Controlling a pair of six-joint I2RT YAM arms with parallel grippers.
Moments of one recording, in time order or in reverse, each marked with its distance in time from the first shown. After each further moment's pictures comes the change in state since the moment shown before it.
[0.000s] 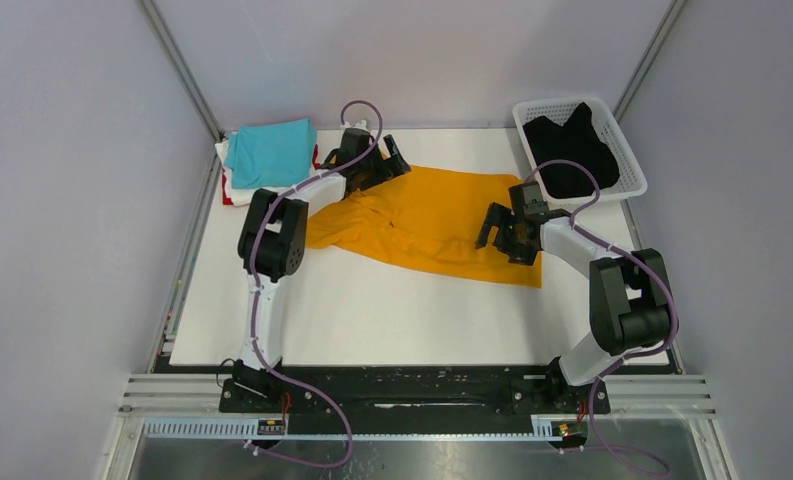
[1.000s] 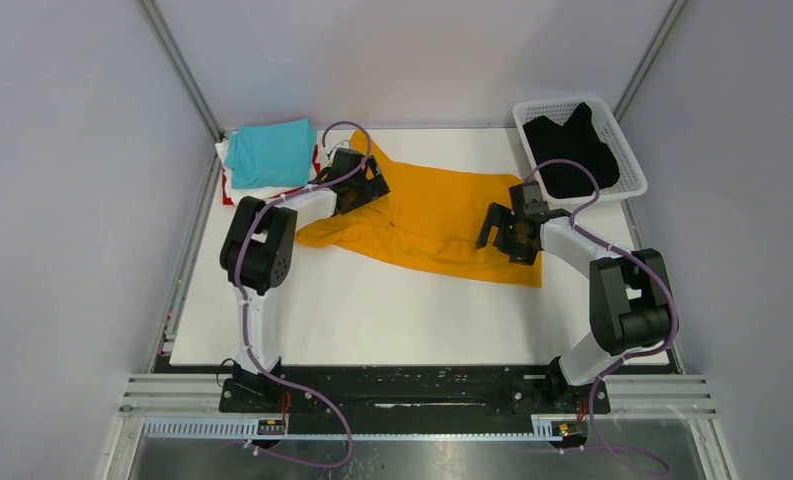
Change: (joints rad) left arm 0.000 -0.197 -0.316 -0.032 -0.214 -0.024; right arm 0.000 0.000 0.000 0.000 0.001 -0.011
